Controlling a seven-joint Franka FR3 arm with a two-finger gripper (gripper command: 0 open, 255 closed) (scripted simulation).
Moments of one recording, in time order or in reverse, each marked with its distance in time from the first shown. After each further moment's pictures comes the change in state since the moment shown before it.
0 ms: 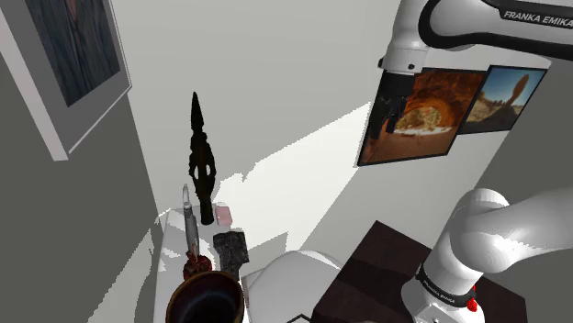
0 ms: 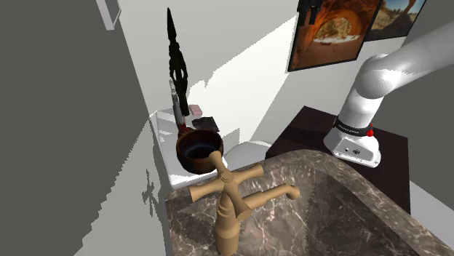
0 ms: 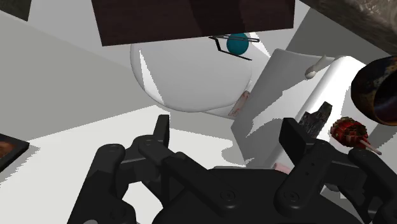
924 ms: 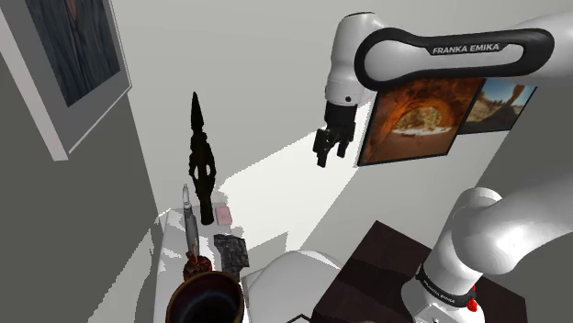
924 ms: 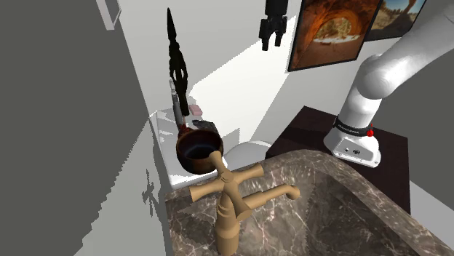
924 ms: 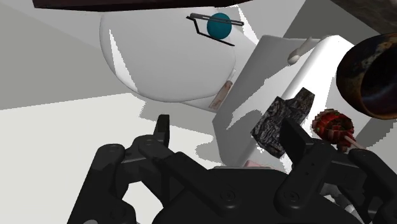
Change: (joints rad) arm 0.072 0.237 0.197 -0.035 0.095 0.285 0.174
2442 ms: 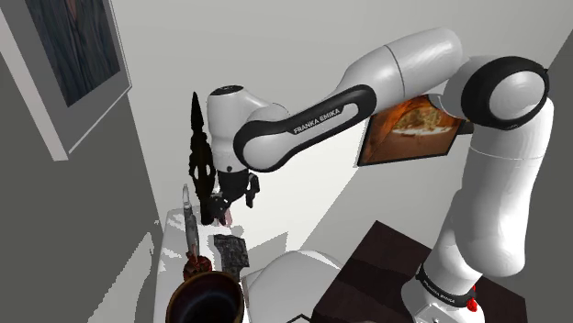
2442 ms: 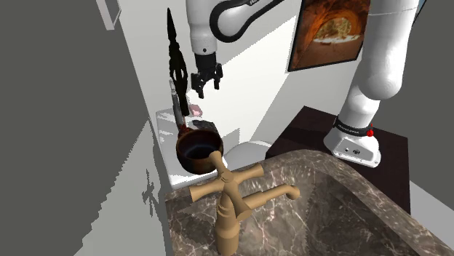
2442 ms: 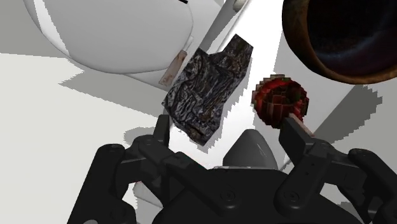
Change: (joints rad) arm 0.127 0.788 0.252 0.423 -0.216 0.336 0.399
